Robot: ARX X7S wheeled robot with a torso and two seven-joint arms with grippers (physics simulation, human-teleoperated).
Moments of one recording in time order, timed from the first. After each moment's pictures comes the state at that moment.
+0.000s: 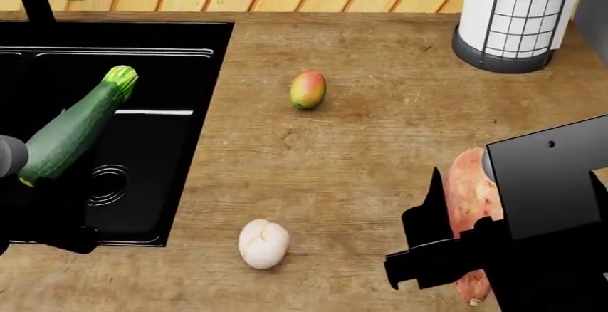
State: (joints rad) left arm -0.68 -0.52 -0.02 0.63 -1.13 -1.26 -0.53; right arm 0.74 0.74 -0.02 -0.67 1.35 1.32 0.73
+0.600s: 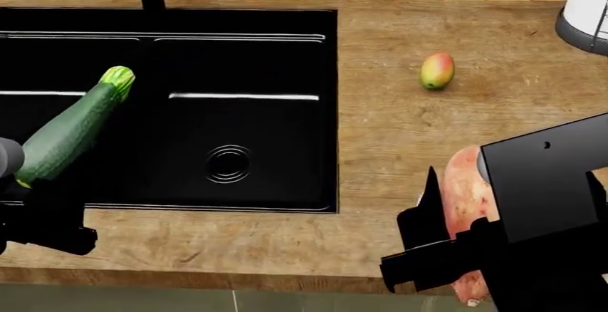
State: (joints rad) left arm -0.67 -0.53 -0.01 0.63 -1.14 -1.24 -0.54; right arm 0.75 0.76 -0.04 -0.68 1.39 1.31 0.75
